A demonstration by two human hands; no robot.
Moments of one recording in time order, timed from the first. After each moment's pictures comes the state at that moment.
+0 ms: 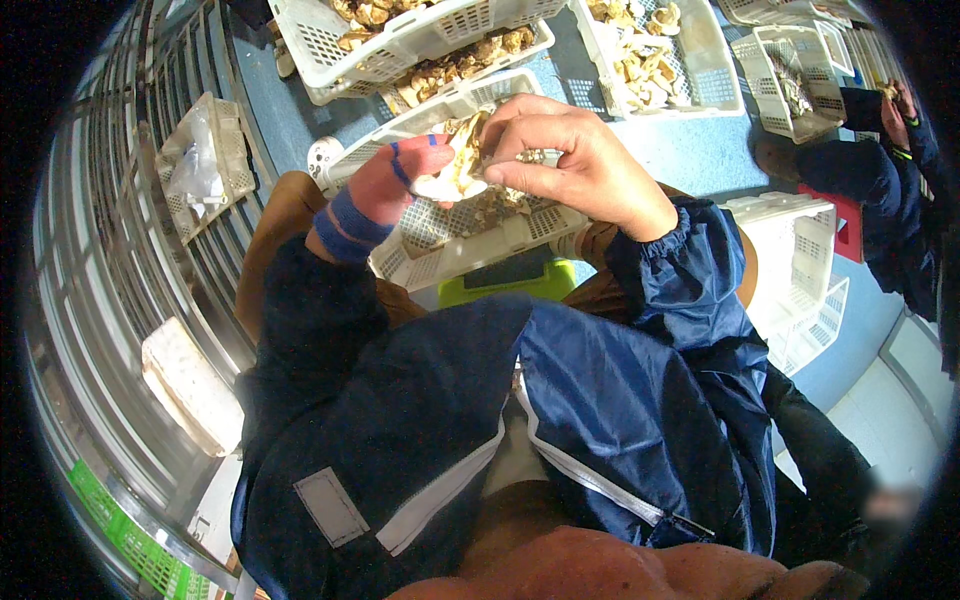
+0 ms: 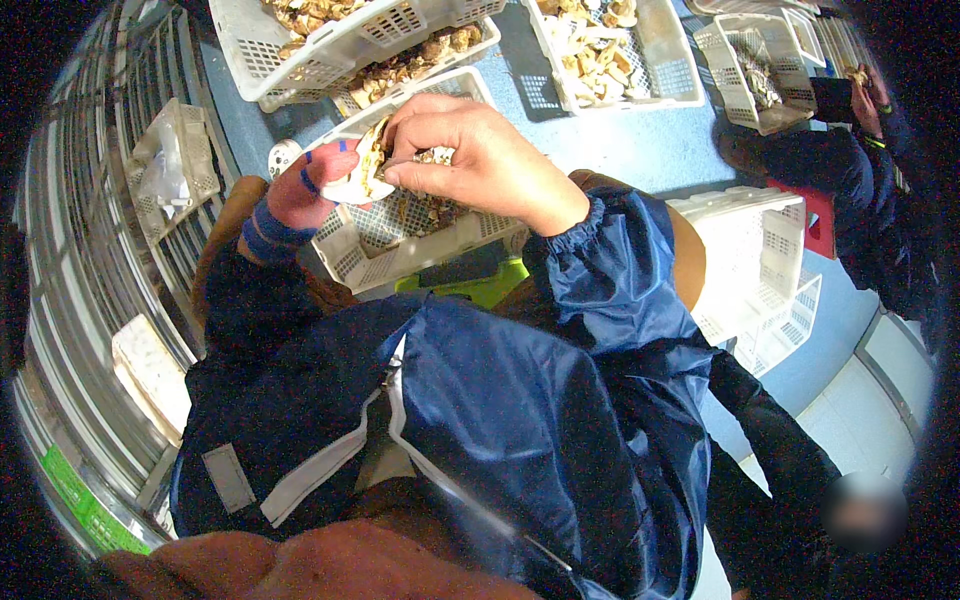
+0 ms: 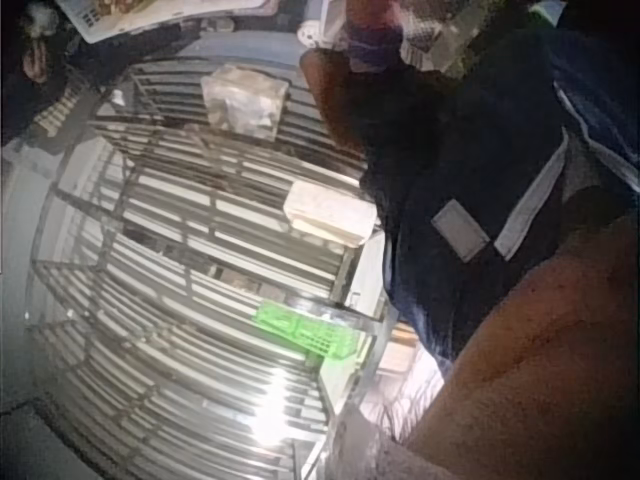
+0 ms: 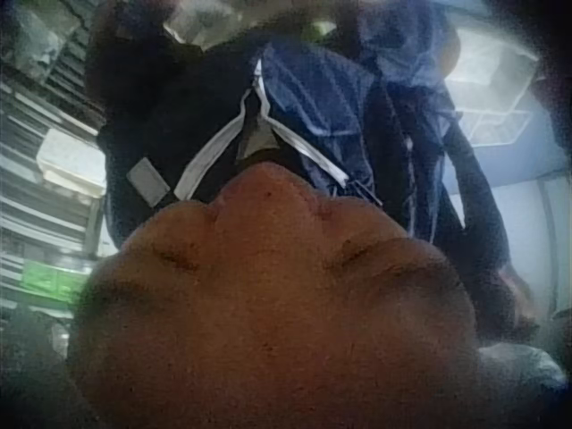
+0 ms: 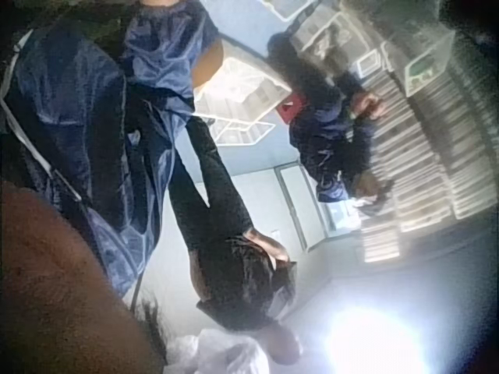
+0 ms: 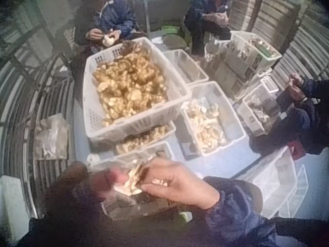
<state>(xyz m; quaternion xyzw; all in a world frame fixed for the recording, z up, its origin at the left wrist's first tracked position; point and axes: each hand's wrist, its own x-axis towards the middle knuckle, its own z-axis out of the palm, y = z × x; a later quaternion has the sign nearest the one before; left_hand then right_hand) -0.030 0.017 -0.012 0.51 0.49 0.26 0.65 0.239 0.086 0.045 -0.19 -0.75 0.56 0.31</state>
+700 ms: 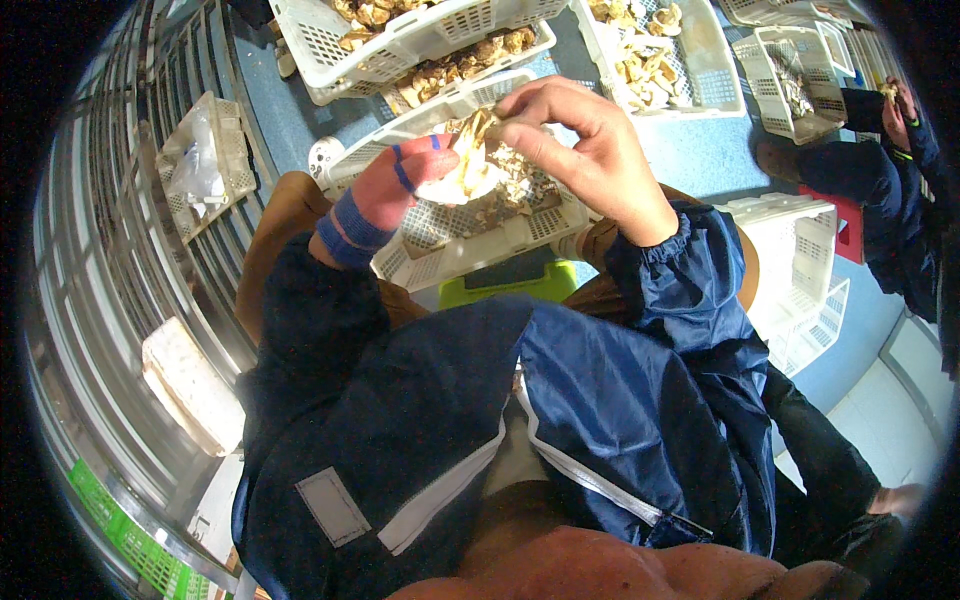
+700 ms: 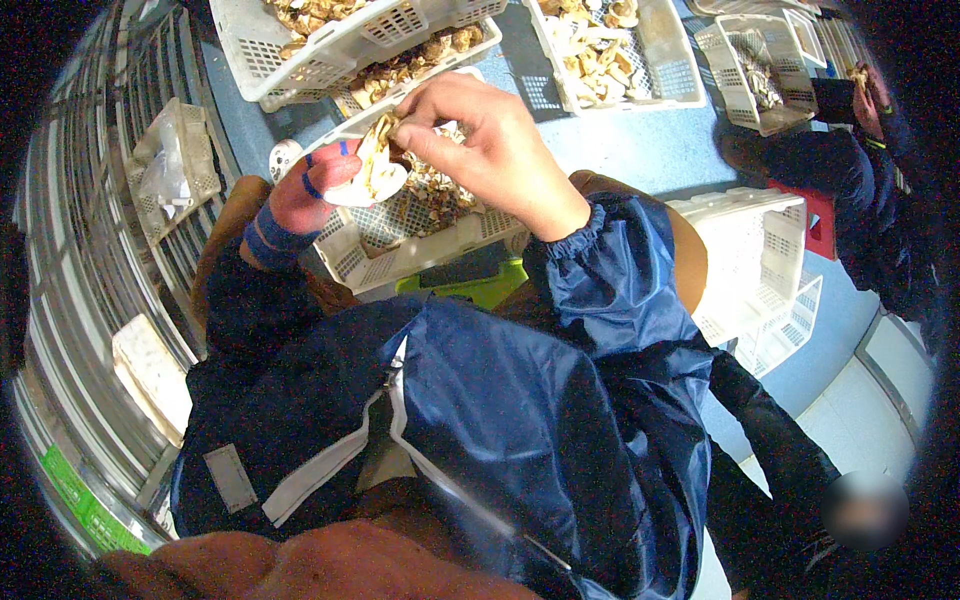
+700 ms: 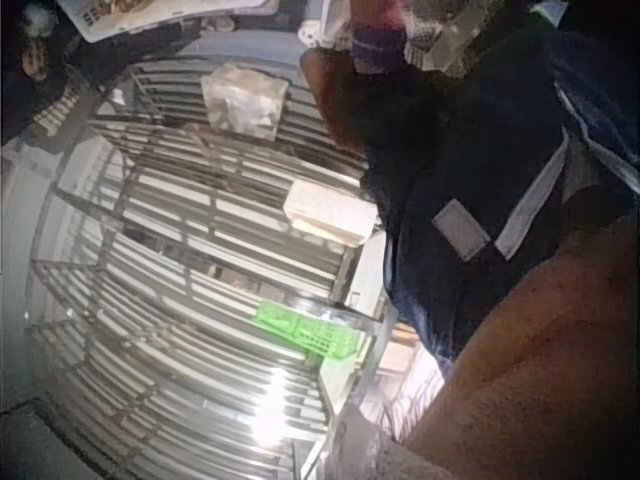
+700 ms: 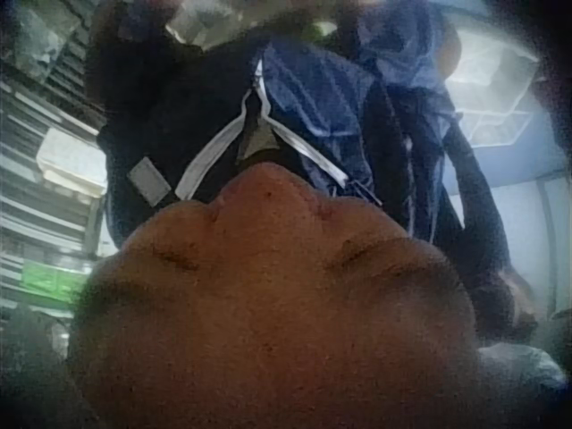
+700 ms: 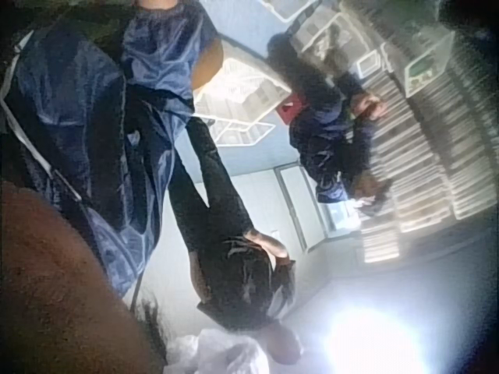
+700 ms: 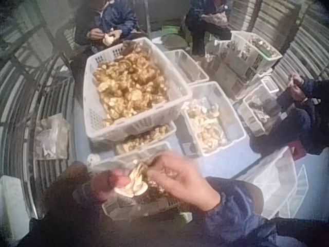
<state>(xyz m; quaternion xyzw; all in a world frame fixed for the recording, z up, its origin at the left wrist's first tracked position) -0.017 0.021 0.008 0.37 0.44 0.28 0.76 0.235 0.085 0.042 -0.29 -0.73 0.48 0.40</state>
